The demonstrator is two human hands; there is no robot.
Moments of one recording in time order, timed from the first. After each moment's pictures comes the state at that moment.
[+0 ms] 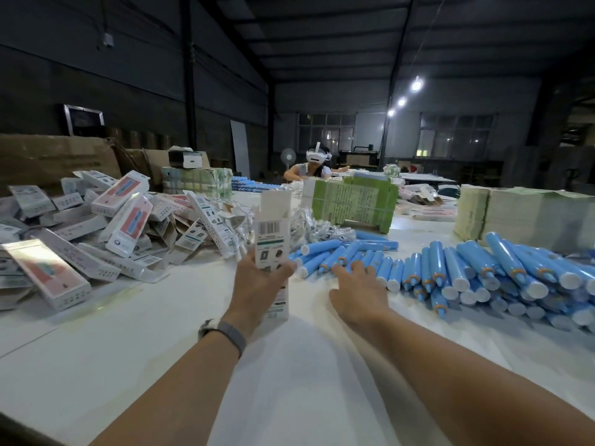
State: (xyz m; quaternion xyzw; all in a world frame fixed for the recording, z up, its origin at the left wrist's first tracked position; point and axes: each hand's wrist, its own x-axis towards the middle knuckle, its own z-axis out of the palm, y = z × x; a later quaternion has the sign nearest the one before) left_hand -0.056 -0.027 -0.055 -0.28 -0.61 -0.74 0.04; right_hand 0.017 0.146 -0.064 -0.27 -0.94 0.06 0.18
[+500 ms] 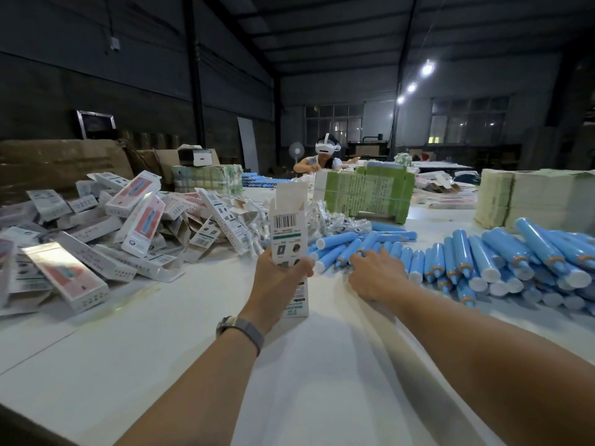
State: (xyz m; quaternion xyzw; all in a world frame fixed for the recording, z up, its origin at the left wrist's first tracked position) left_hand -0.063 -0.027 -0.056 -0.33 -0.59 -0.74 -0.01; right_hand -0.007 0.162 -0.047 -0.26 -0.96 -0.07 0.10
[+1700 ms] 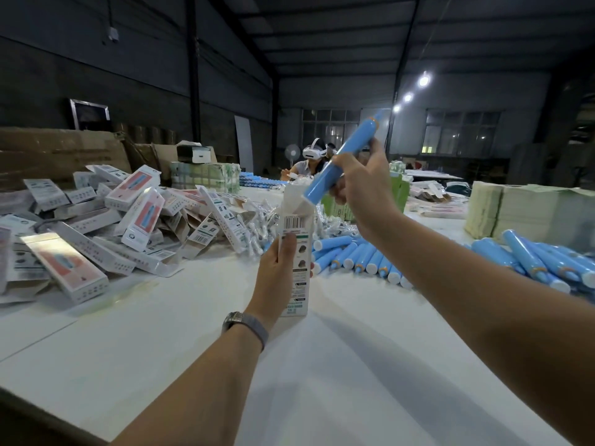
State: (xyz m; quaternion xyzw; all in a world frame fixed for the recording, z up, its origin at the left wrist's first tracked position) left_hand -0.058 -0.028 -0.052 -0.32 -0.56 -0.76 -0.01; right_hand 0.014 0.077 0.085 0.00 -0.66 0.59 0.46
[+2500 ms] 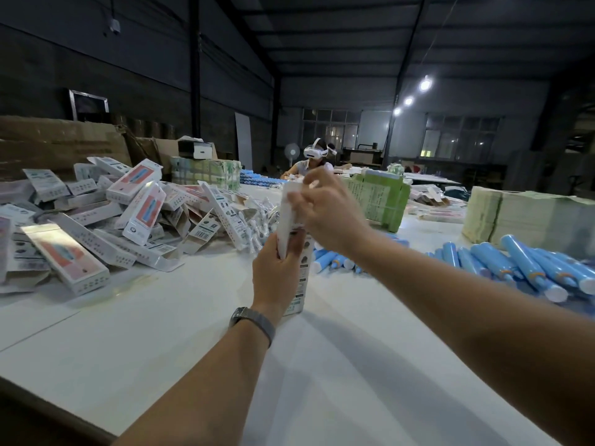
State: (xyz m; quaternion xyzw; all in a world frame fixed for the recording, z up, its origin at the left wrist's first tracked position) left_hand -0.062 -0.024 -0.051 -0.26 -0.64 -0.71 0.14; right_hand -0.001 0.061 0.057 0.02 -0.92 0.10 0.38
